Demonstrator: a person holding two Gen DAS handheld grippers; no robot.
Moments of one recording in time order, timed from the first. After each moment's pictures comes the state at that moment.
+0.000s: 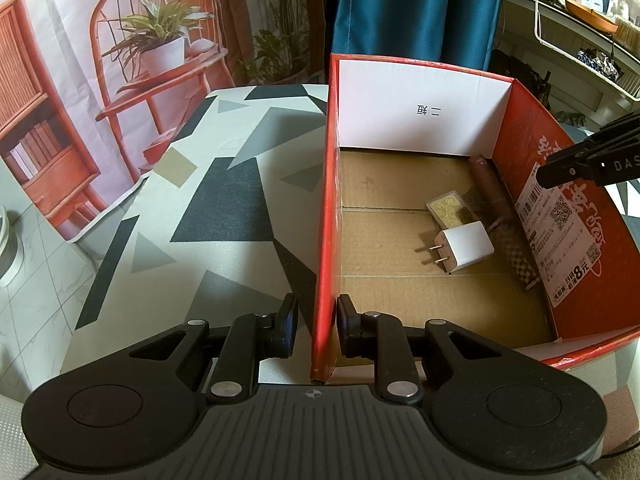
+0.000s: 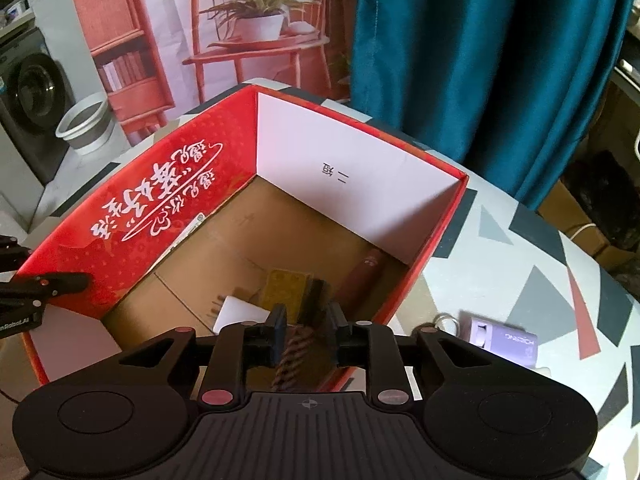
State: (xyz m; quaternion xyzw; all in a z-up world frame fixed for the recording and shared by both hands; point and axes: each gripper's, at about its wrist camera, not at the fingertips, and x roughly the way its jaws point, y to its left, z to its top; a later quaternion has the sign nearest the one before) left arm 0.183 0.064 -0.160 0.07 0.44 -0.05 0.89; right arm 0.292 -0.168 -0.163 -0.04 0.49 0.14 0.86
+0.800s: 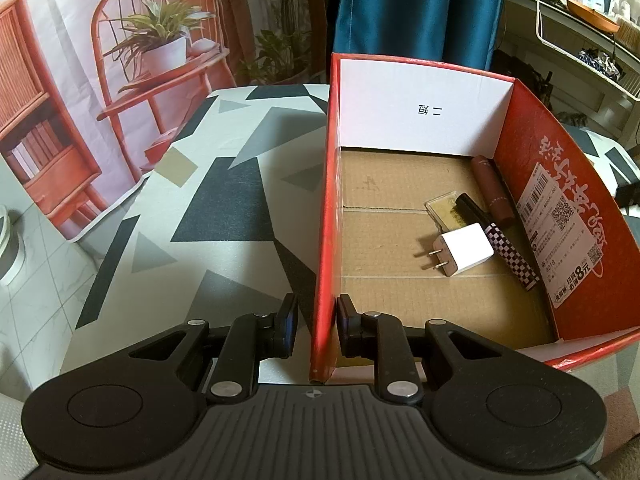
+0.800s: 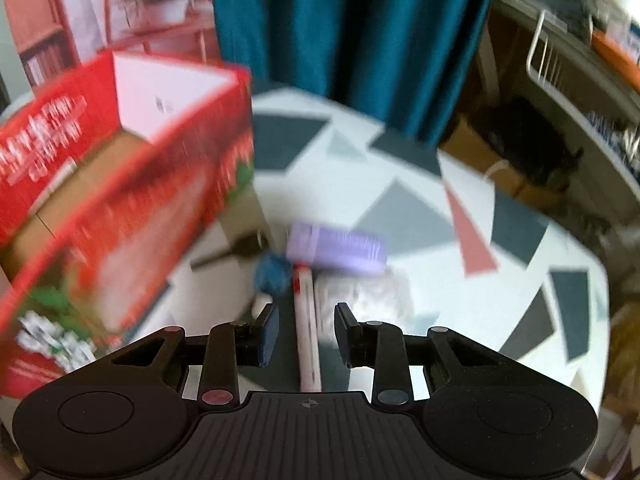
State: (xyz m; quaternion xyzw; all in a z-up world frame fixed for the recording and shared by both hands) left arm 0.182 0.065 -0.160 0.06 0.44 -0.05 0.89; right arm 0.248 -0.300 -0.216 -0.04 0.53 0.03 0.85
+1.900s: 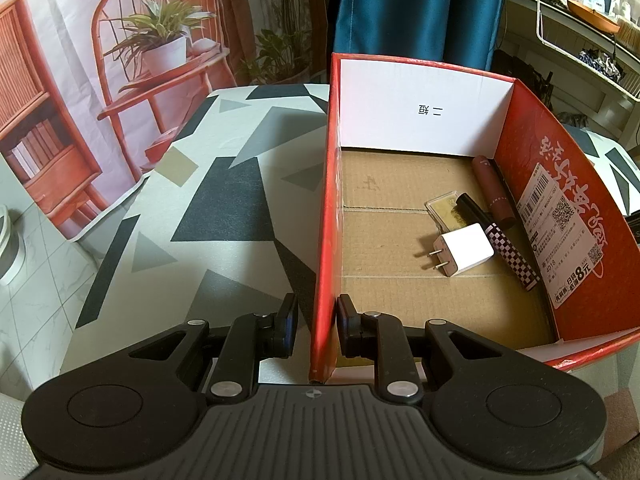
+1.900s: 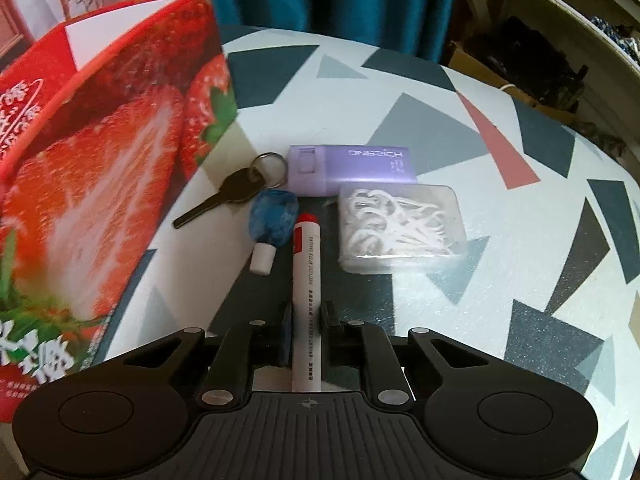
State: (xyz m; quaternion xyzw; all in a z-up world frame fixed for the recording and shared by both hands) left arm 0.182 0.065 -0.161 0.06 0.44 -0.05 0.89; right arm 0.247 -0.298 -0.255 0.03 0.56 0.01 0.83
